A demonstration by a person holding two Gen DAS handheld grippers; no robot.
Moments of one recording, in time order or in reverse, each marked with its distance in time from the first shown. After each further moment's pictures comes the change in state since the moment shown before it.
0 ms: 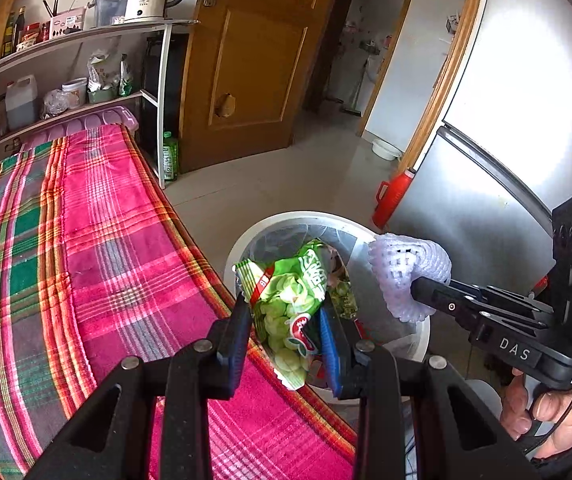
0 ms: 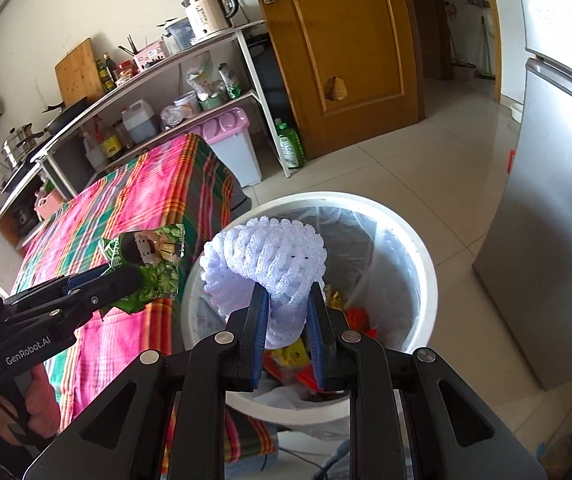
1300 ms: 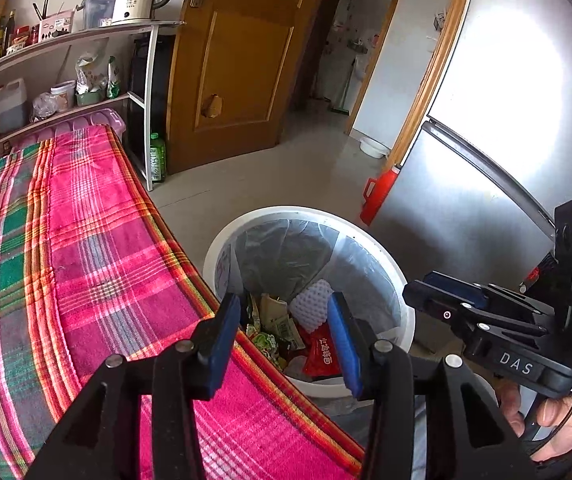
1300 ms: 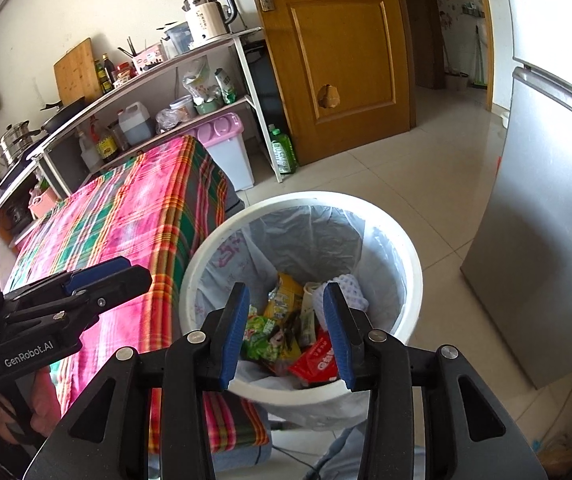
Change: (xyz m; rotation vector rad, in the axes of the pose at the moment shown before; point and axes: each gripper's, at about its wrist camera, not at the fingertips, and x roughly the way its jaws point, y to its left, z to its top) left arm -0.008 -0.012 -0.008 0.018 -0.011 -0.035; right arm -0.021 0.007 -0.013 -0.023 -0.035 -0.035
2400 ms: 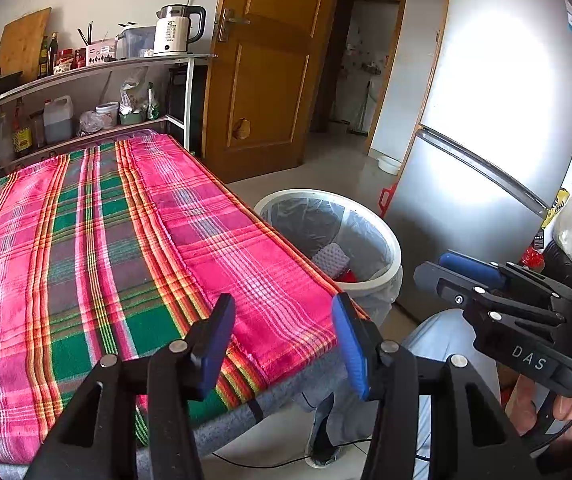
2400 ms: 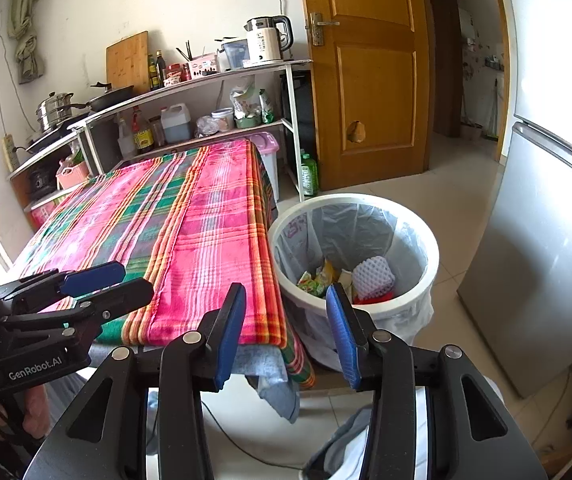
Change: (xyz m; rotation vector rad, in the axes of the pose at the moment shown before) left arm -0.117 -0.006 -0.092 0.015 -0.104 0.110; right arm -0.089 0.084 -0.083 -0.147 -0.118 -0.006
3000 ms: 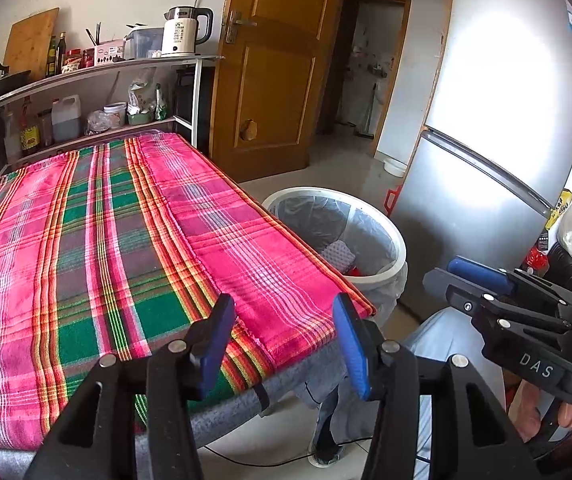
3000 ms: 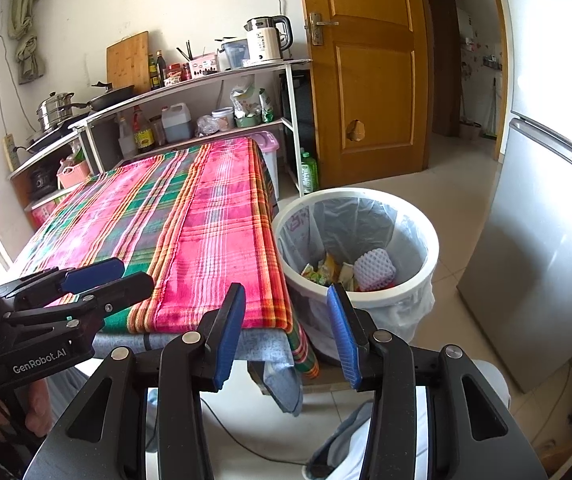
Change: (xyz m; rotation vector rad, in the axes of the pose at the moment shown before) left arm -0.005 0.001 -0.010 -0.011 -0.011 0.021; right arm -0.006 0.004 -0.011 0.004 -0.001 -0.001
